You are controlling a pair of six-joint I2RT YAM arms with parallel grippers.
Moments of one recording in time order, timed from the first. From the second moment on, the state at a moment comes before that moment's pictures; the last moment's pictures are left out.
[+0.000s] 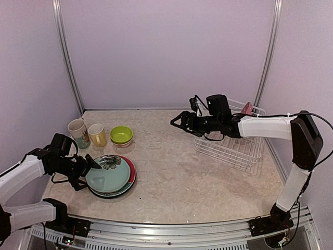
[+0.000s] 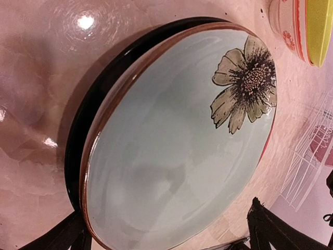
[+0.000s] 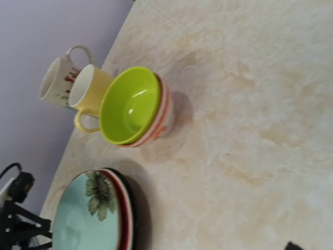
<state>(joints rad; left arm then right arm) -0.16 0.92 0.52 -0.68 0.37 -0.99 0.63 1.77 1.22 0.13 -0.41 0.68</state>
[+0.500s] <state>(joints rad) -0.16 0.85 0.62 -0.80 0.21 -1.00 0.62 1.67 1.29 -0.13 -0.17 0.55</state>
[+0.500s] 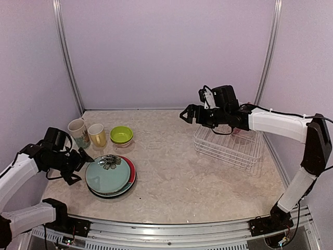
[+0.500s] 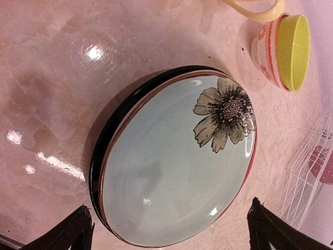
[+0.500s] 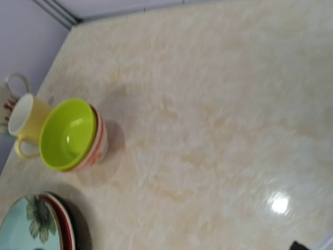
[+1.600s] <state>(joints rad) -0.22 1.14 1.33 -0.51 0.37 -0.49 0.28 1.12 1.04 -0.45 0.23 0.55</state>
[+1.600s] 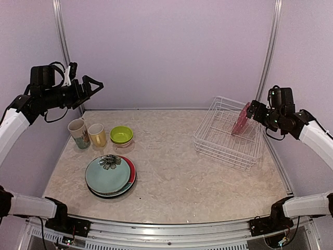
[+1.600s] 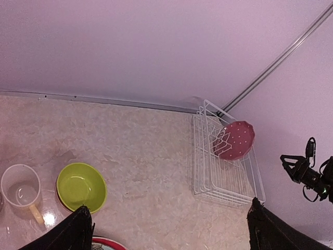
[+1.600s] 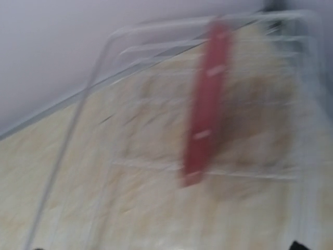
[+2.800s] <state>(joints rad) -0.07 1.16 1.23 -0.47 0.51 -0.35 0.18 1.89 1.62 -0.62 0.49 0.54</state>
